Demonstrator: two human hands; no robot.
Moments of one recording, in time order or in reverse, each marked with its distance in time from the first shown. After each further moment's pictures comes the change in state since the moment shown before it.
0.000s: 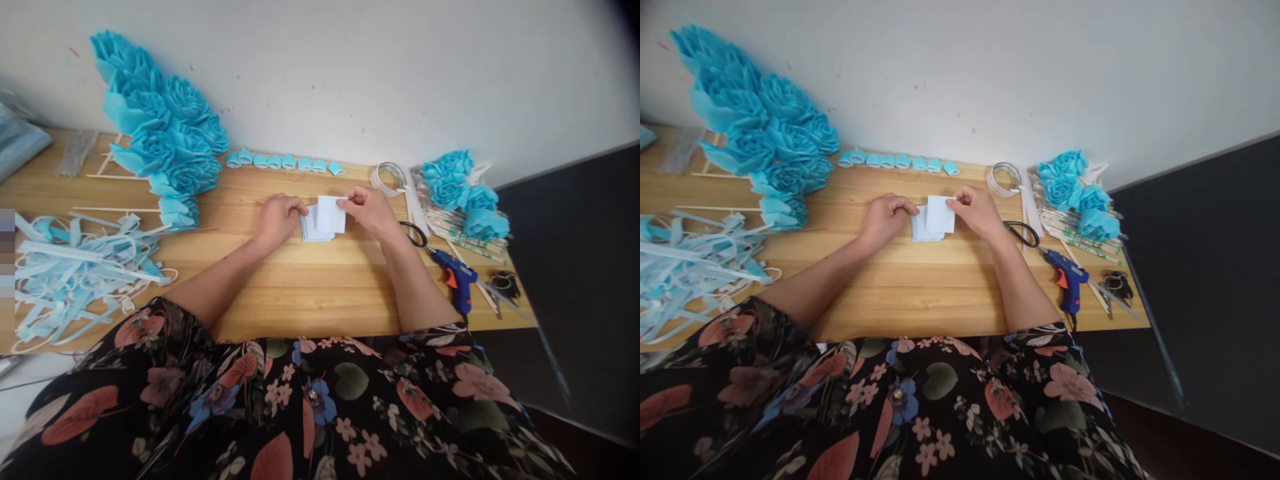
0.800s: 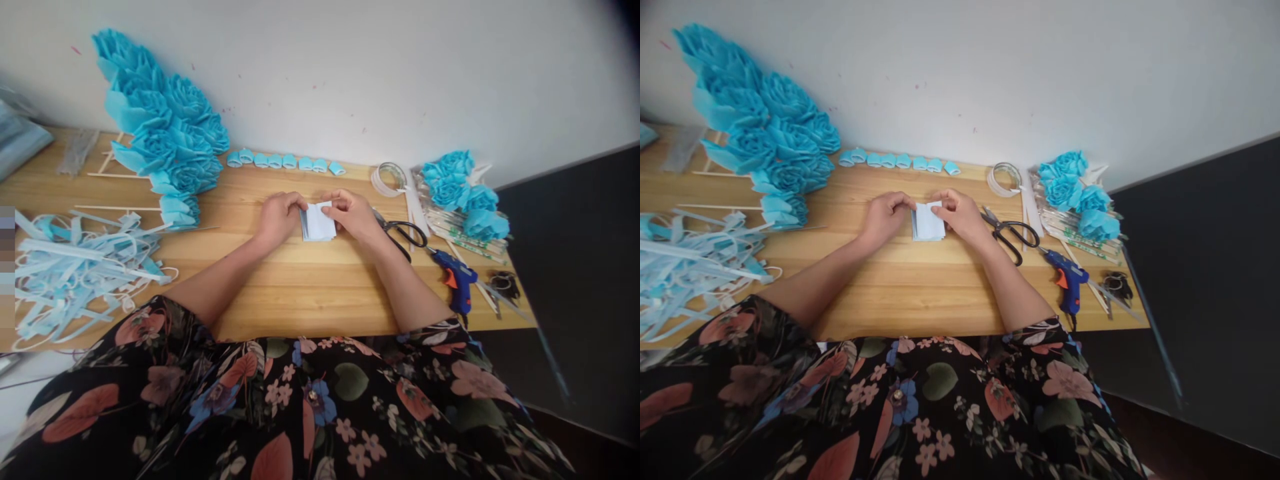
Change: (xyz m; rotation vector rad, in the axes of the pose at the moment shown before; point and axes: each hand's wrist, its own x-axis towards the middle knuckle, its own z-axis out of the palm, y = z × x) left_hand 0.001 0.000 0.000 -0.043 0.071 0.053; right_hand -0.008 -0.009 0.031 0.248 -0.159 0.044
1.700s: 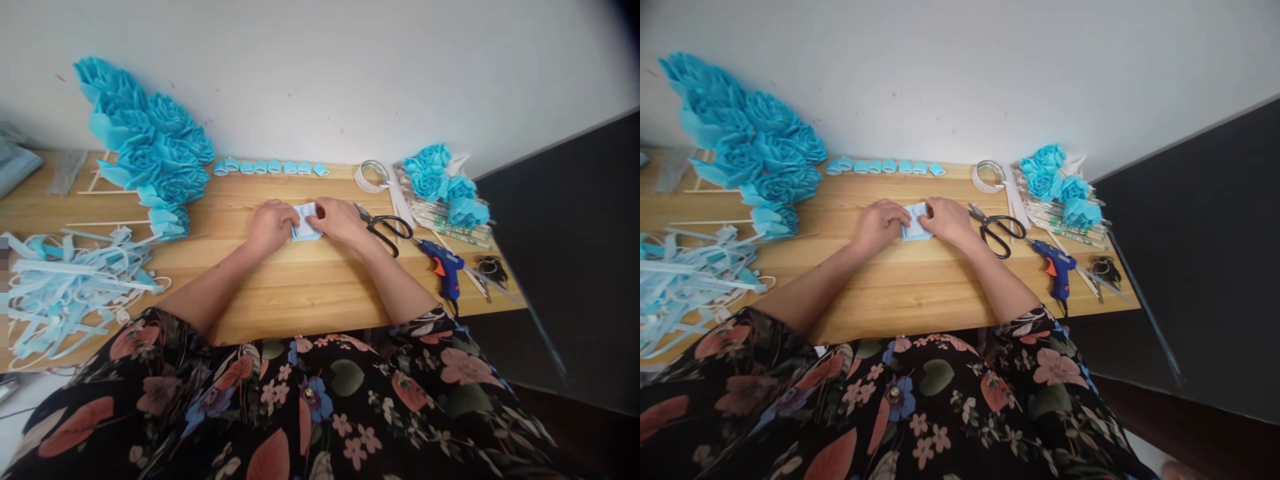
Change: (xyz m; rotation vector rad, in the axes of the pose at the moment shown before) left_hand -0.005 0.002 -0.002 0.090 -0.159 0.231; right_hand -0.009 -0.026 0.005 -0.922 0.014 -0.008
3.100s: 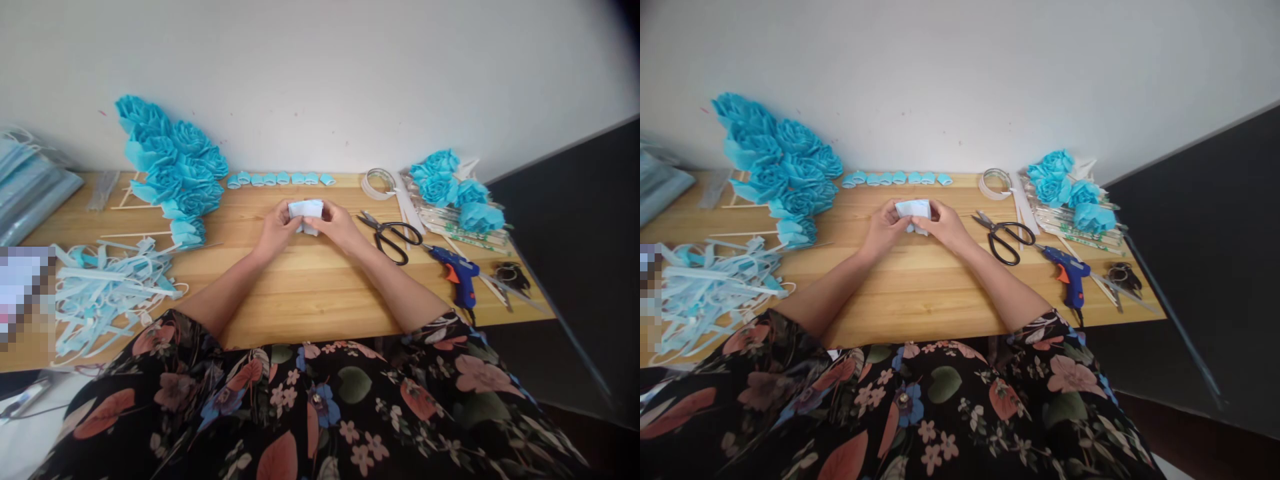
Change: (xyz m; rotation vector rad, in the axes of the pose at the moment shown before) left_hand 0.008 0.003 0.010 -0.714 0.158 -0.353; right_hand 0.000 -0.008 0.022 1.042 0.043 -0.042
